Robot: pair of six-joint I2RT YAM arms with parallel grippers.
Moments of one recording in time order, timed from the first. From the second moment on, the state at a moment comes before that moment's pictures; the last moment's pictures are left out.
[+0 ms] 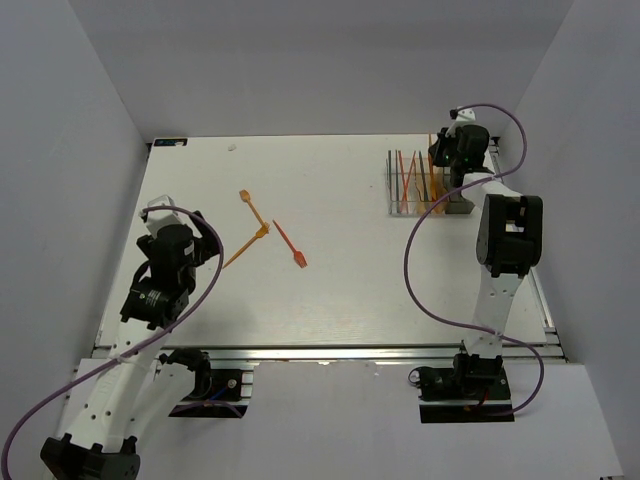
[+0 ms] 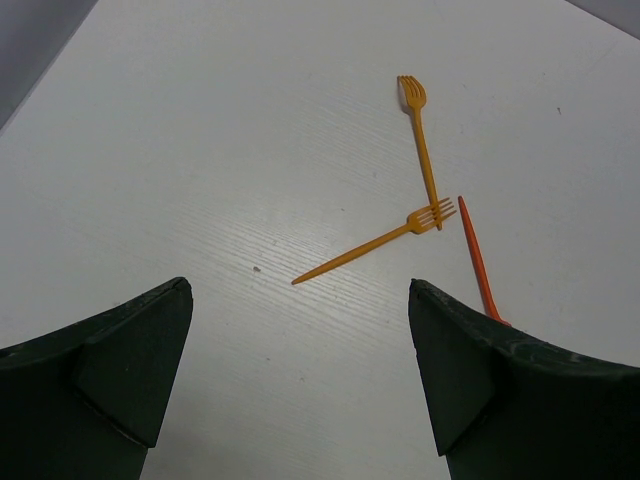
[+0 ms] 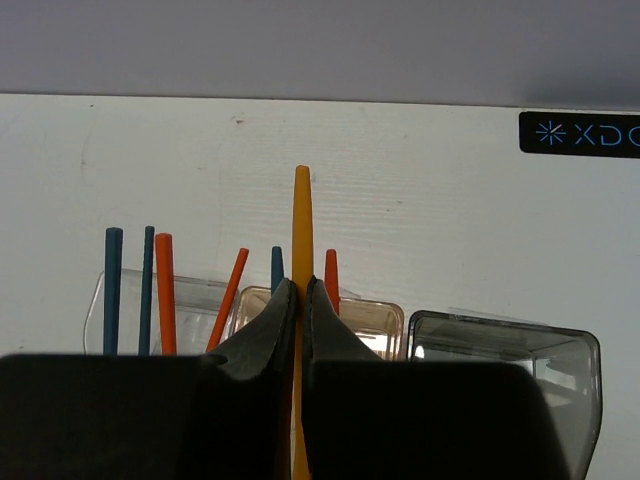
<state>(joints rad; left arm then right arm) -0.27 0.71 0.78 -0.55 -0.50 -0.46 -0.01 2.15 1.56 0.27 -0.23 0.06</state>
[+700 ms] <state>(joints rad) -0.27 0.70 0.78 -0.55 -0.50 -0.46 -0.02 2.03 1.40 0.37 -0.25 0.09</state>
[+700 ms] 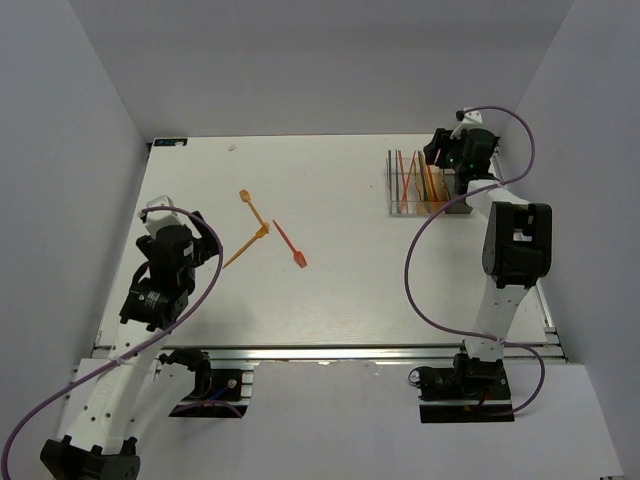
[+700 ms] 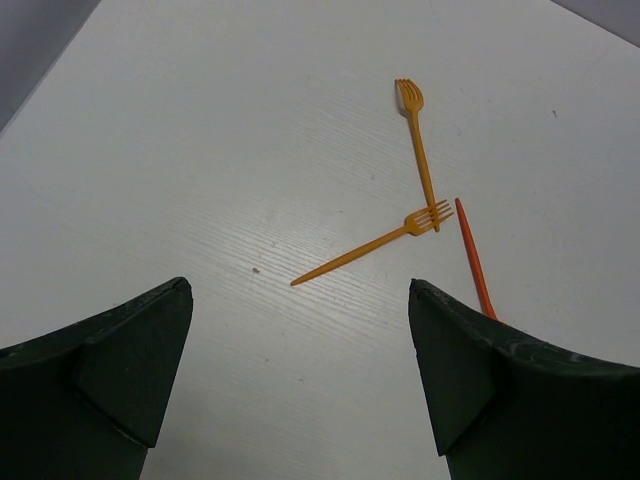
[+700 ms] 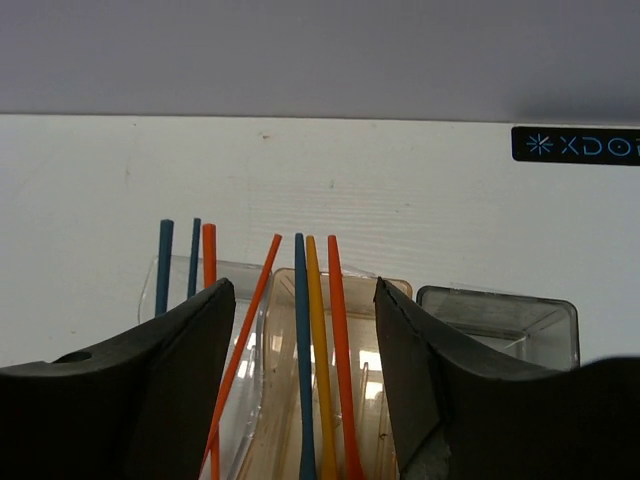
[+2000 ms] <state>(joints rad) -0.27 0.73 0.78 -0.56 -0.59 -0.48 0.89 2.31 1.88 -0.53 0.06 0.18</state>
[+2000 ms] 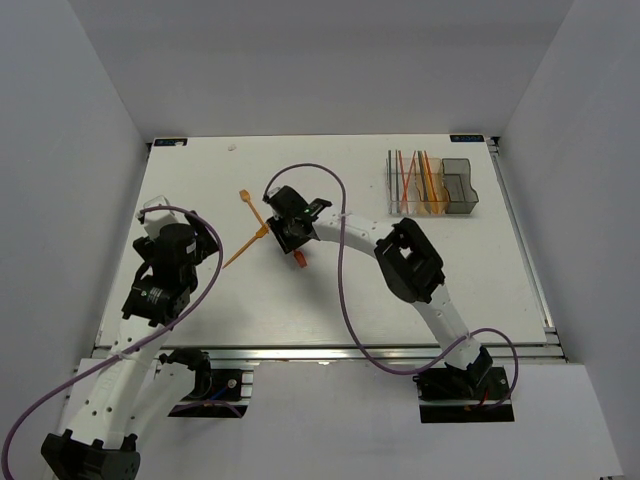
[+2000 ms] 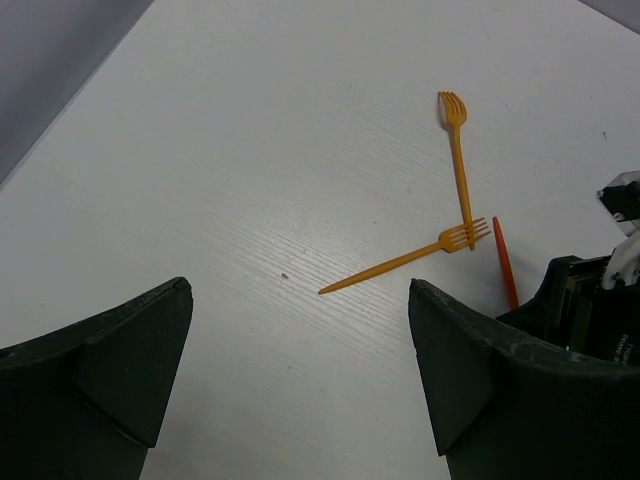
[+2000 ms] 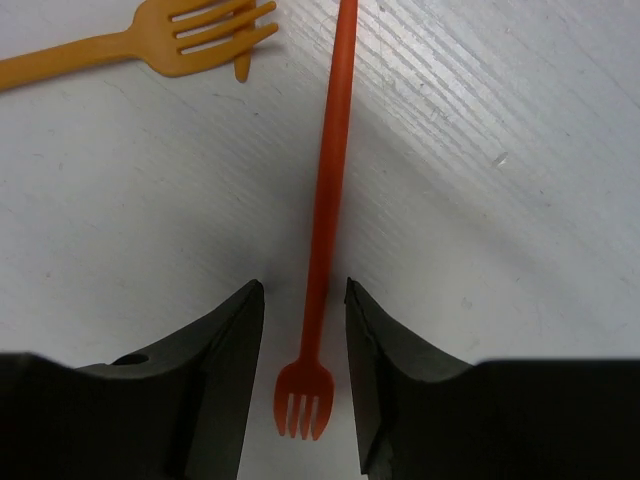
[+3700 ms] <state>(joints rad) -0.27 0.69 0.78 -0.55 -0.53 -0.47 0.01 2.22 1.96 -0.39 0.18 -0.08</state>
